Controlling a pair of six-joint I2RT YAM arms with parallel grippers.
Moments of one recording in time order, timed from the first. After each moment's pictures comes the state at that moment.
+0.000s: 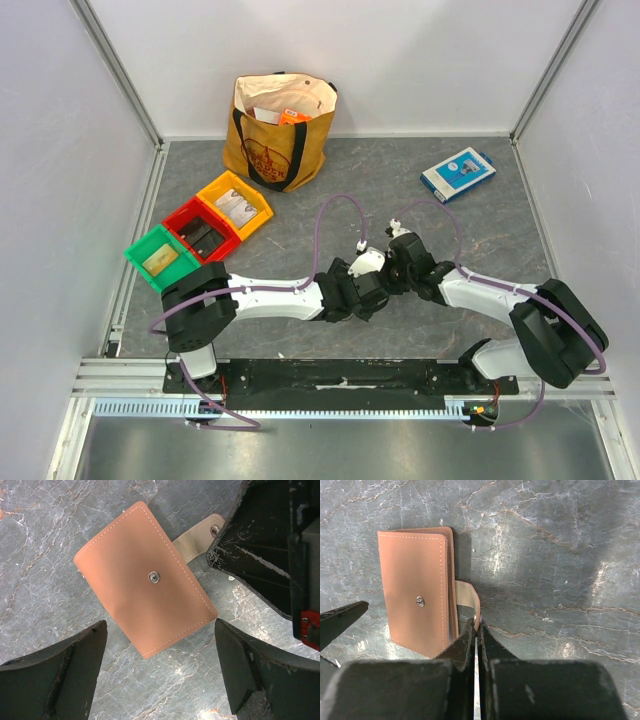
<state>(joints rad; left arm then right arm) -1.24 1.76 1.09 -0.38 -0.54 -0.57 0.62 1.36 0.56 -0.07 -0.09 0.60</state>
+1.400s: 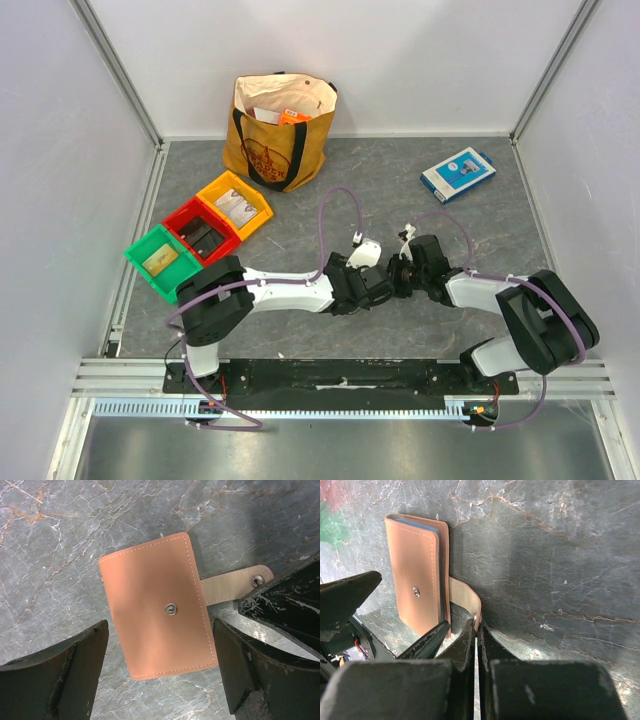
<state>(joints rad) -1.20 1.85 1.16 -0.42 -0.65 -0.66 0.45 1.43 0.44 0.17 -0.41 0.70</state>
